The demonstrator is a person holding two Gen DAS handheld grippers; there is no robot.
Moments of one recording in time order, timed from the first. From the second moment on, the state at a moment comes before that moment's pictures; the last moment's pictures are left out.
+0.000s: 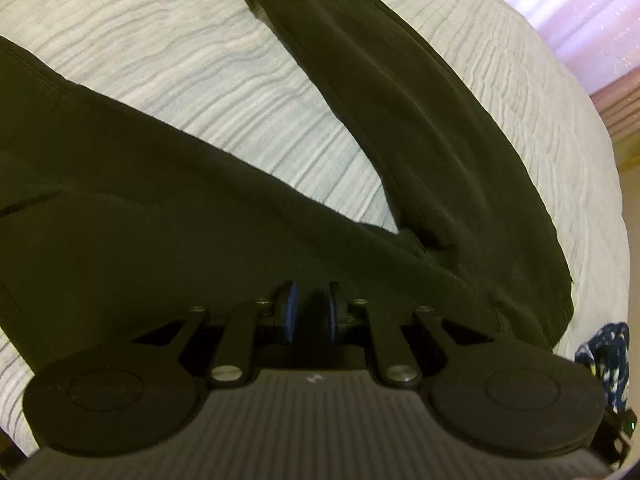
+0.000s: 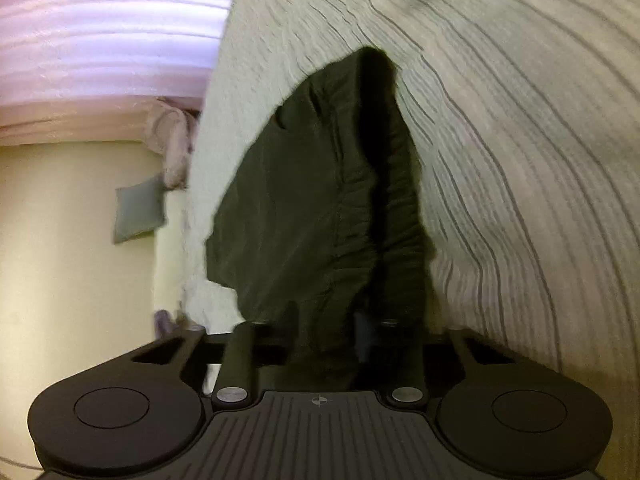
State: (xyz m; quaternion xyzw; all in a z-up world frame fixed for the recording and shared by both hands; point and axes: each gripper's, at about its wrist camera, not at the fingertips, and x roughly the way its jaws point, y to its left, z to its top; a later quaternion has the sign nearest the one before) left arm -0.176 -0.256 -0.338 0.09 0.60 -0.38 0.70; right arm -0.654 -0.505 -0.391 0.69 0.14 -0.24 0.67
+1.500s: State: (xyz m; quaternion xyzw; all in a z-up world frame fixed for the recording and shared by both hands) left arm -0.213 -0.202 -0.345 0.22 0.49 -0.45 0.71; right arm -0.559 -0.344 -0.292 0.27 0.36 -0.40 0.80
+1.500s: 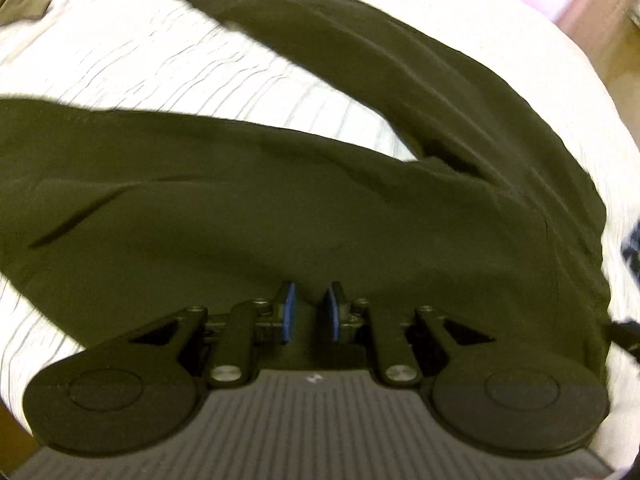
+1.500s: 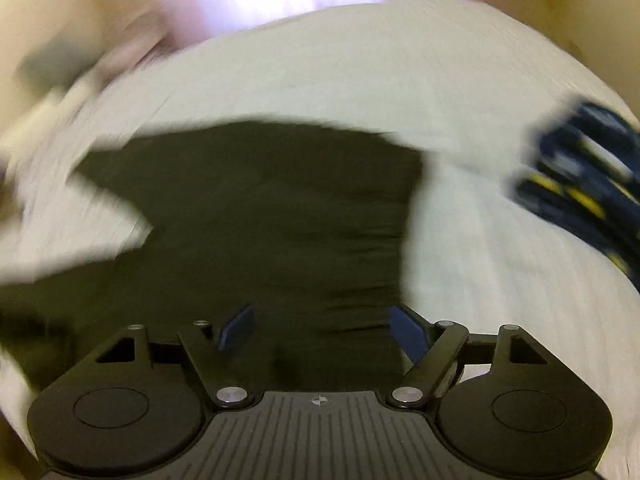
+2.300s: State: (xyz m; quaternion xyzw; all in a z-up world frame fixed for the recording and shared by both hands) left arm -0.091 -0.071 -0.348 0.24 0.50 -0.37 0.74; right arm -0.549 -0.218 -0.318 0.37 0.41 -0.49 0.67
